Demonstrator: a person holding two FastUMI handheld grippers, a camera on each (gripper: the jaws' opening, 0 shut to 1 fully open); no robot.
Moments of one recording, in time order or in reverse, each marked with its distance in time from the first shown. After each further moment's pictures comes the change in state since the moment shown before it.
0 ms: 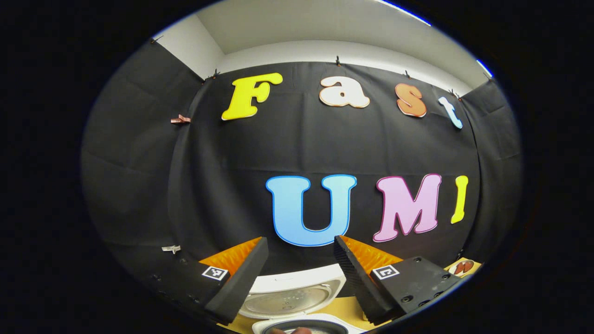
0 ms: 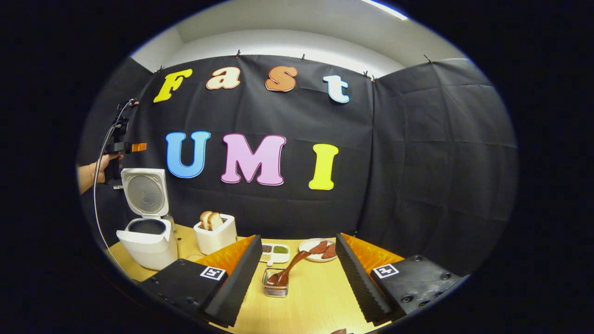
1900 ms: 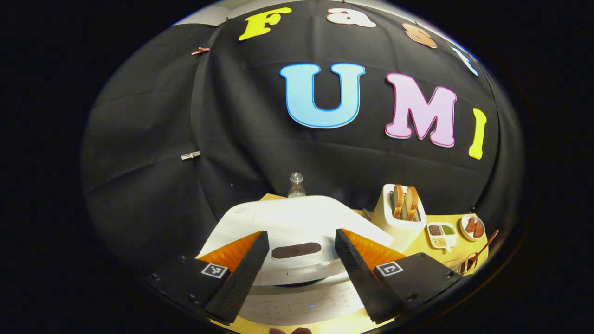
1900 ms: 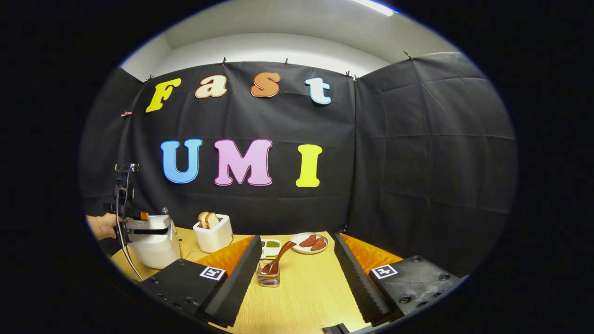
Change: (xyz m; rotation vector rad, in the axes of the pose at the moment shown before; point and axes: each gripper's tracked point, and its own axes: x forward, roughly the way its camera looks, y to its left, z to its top) left arm -0.150 -0.058 -0.245 -0.034 0.583 0.173; right arm -0.063 -0.042 -0.004 0.097 0.024 -0.025
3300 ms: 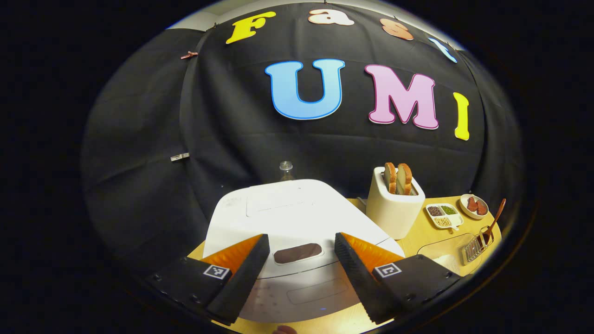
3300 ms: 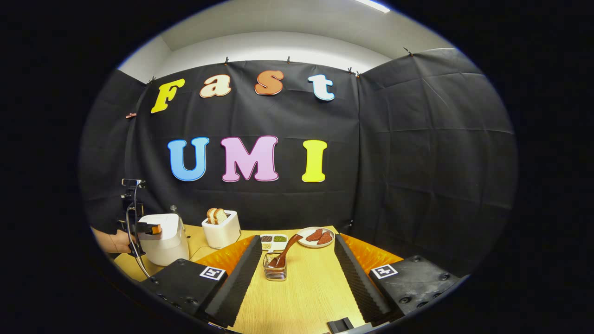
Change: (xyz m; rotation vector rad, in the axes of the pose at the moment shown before) left arm -0.015 -0.002 -0.028 0.069 -0.113 -0.093; right arm -0.016 0.008 -0.010 0.017 0.017 0.047
